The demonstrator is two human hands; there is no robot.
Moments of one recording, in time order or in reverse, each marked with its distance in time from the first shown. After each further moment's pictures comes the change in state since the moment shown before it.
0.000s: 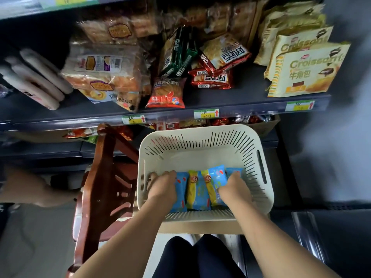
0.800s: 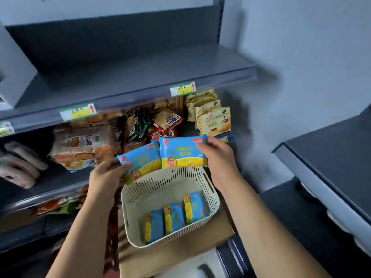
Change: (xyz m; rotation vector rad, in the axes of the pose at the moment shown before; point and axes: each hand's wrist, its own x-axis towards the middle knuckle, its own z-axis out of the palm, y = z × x) left_hand -0.109 -0.007 -0.237 -1.417 0.246 0.133; right_hand -0.199 -0.071 -0.220 1.325 0.142 -0.470
